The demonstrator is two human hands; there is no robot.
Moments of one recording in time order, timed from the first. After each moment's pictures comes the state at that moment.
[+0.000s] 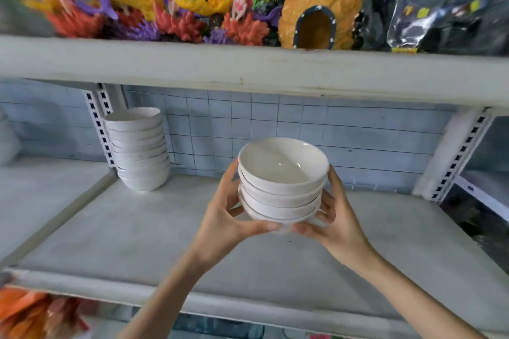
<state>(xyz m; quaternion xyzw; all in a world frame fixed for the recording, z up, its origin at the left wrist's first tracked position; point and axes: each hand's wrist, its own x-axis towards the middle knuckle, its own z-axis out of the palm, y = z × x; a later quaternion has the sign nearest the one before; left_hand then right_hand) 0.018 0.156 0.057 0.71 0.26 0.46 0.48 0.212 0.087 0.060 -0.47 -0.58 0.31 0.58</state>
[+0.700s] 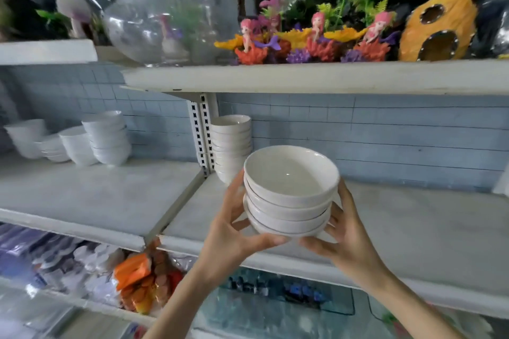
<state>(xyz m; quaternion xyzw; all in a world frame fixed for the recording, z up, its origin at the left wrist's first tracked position) -0.173 0.098 0.081 0.69 0.31 0.49 0.43 0.023 0.052 0.068 -0.41 -0.60 0.35 0.59</state>
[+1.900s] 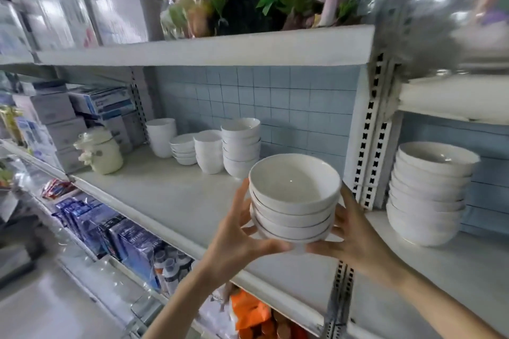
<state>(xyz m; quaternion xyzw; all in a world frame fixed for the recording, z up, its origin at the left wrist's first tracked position) -0.496 0.290 0.079 0.66 0.41 0.50 0.38 -0.276 0.302 0.079 -0.35 -0.69 0.46 0.44</state>
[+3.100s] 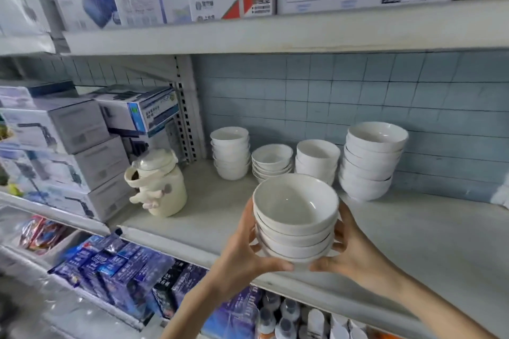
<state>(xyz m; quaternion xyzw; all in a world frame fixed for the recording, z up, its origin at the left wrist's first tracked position) -0.888 0.482 0.034 0.70 0.35 0.41 0.47 -0.664 0.453 0.039 -0.45 -0.65 0.44 0.42</state>
